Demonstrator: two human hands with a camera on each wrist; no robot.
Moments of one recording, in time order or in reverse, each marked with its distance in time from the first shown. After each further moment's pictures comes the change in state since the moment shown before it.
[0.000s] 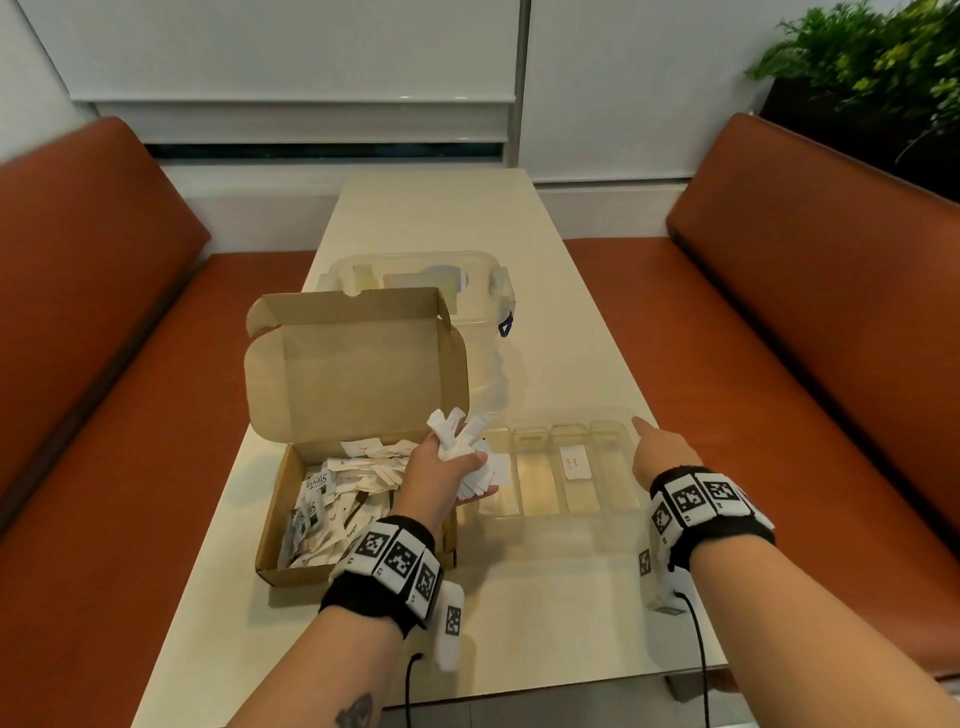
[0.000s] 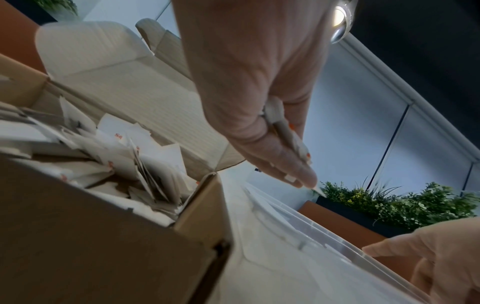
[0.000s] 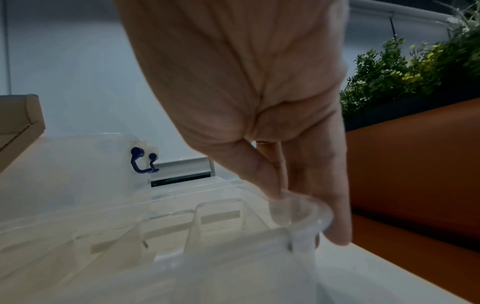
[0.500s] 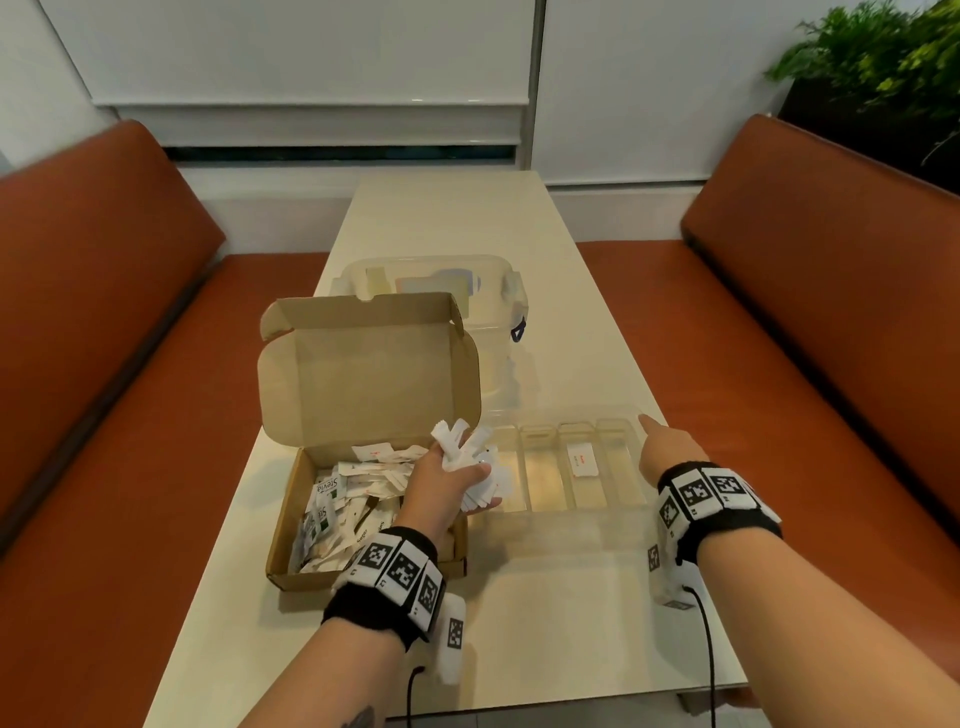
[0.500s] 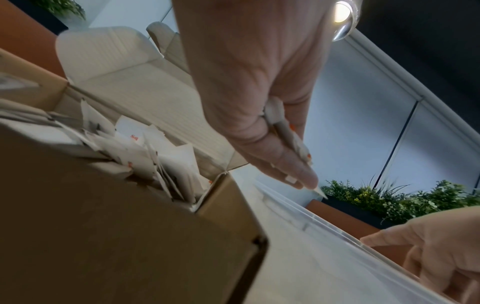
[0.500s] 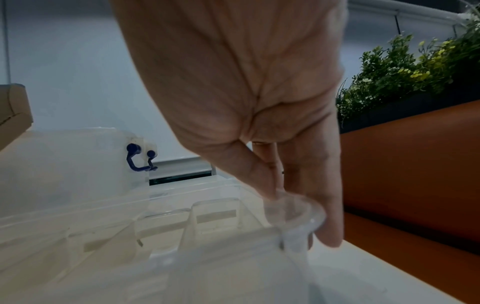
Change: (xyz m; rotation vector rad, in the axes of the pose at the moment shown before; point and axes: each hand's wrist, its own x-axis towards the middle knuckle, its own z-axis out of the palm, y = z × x) left_hand 0.001 -0.001 -0.007 0.004 0.025 -0.022; right_hand 0.013 -0.008 -0.006 -0.007 -0.014 -0.028
